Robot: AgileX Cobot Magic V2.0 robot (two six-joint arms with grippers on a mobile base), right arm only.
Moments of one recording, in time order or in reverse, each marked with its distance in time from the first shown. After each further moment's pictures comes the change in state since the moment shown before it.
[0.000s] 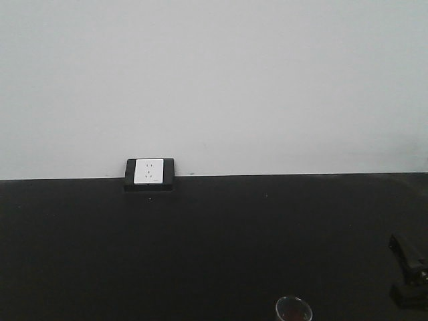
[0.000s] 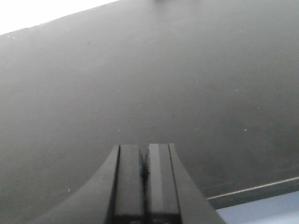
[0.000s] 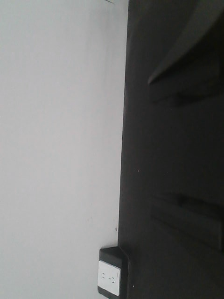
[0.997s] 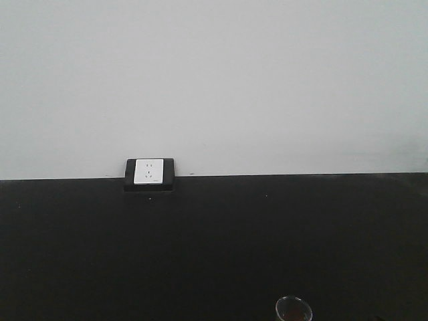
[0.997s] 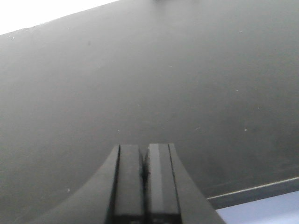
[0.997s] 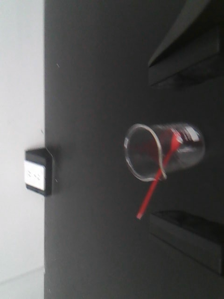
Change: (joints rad) arm 0.000 0.366 0.254 -0.393 -0.473 0.226
